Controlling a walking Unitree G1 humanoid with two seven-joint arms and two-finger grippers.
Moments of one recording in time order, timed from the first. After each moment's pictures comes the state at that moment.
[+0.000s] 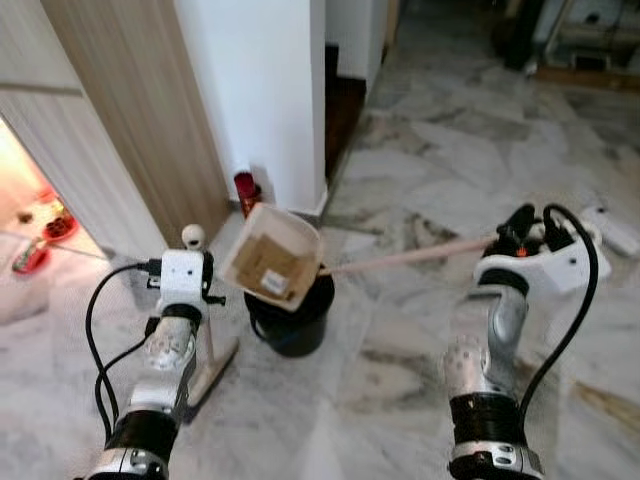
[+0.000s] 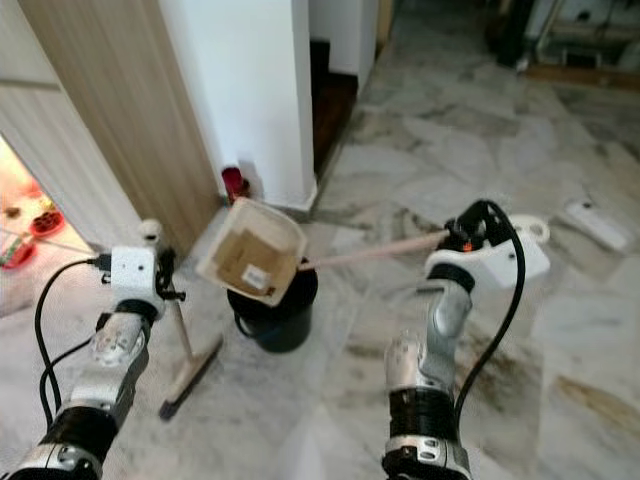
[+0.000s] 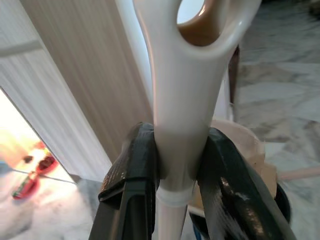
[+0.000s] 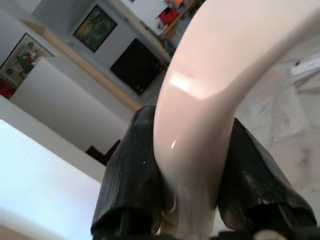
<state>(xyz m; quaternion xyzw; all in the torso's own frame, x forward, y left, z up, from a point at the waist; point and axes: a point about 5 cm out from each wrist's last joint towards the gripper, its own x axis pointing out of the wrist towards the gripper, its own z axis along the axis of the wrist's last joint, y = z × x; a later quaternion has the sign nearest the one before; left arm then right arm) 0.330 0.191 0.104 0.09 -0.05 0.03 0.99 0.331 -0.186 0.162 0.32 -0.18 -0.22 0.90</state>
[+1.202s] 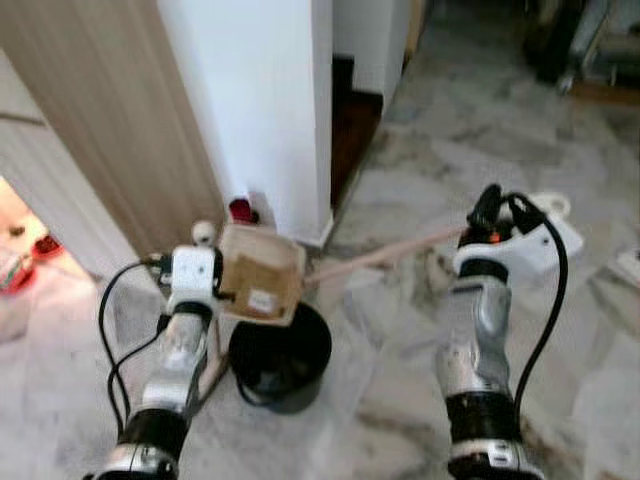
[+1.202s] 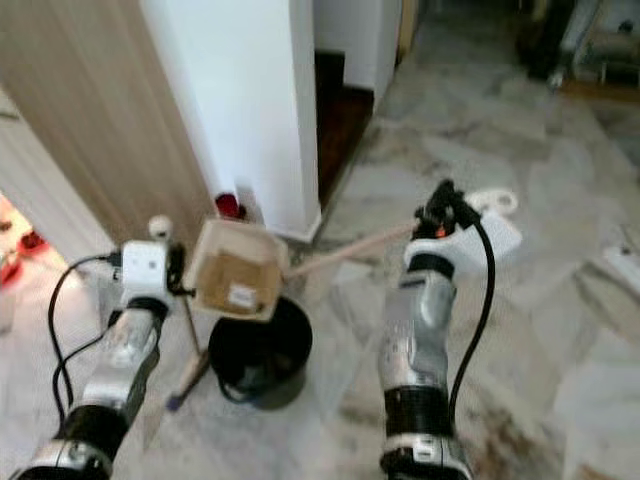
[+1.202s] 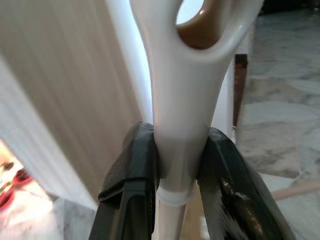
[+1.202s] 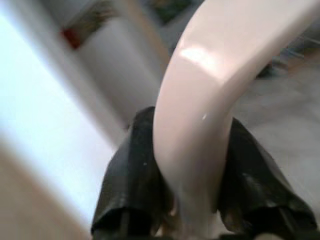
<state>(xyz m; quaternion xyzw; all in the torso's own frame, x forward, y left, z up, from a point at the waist) 0.333 0.182 0.108 0.09 -0.06 0.03 0.99 0.341 -0.146 0.184 0.23 -0.20 -0.08 0.95</state>
